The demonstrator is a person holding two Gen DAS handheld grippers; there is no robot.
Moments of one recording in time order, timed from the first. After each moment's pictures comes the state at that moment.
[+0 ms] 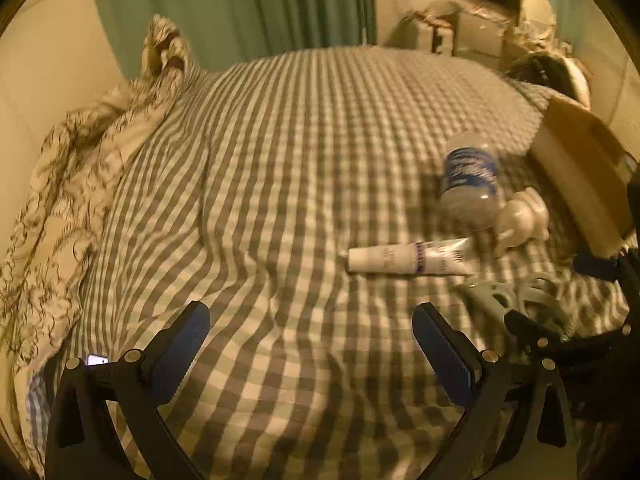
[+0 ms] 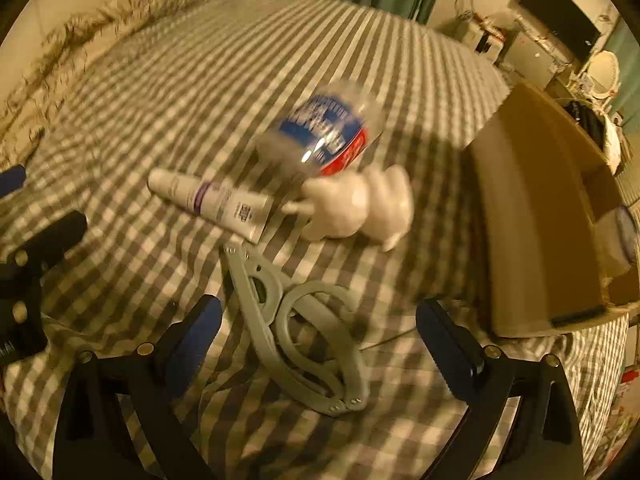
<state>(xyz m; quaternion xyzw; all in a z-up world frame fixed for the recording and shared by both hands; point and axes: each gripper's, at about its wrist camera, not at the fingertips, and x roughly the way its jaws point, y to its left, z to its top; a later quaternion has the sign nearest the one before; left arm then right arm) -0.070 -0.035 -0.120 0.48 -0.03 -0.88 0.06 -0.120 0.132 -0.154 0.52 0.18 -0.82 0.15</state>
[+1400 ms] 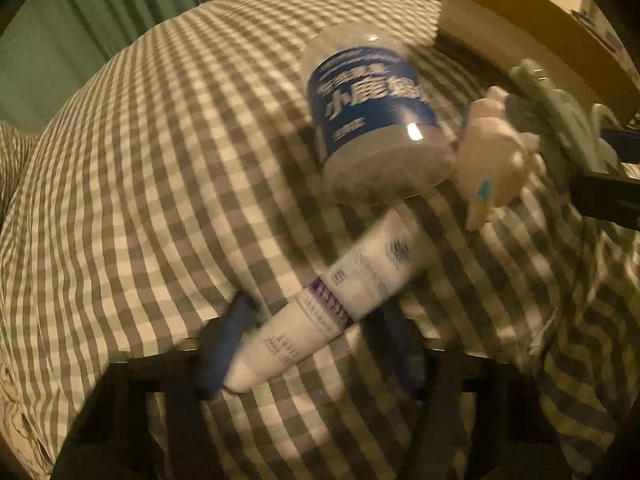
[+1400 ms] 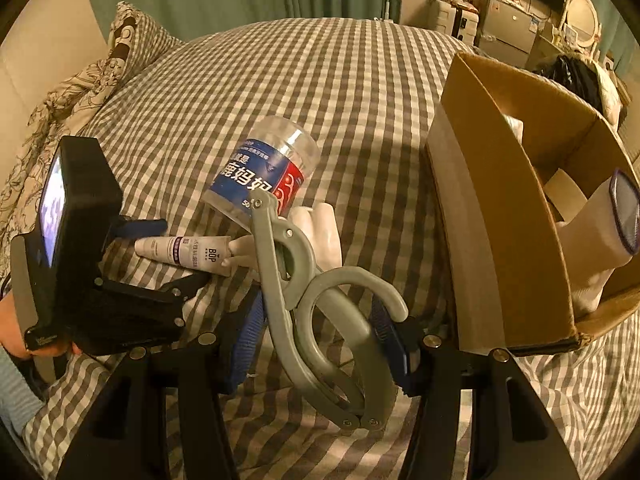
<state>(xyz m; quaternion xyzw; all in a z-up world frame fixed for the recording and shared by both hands) -0.164 0.032 -0.187 0.53 -0.18 -0.81 -0.18 -0.156 0.186 -0.131 0.51 0.07 -0.84 0.15</state>
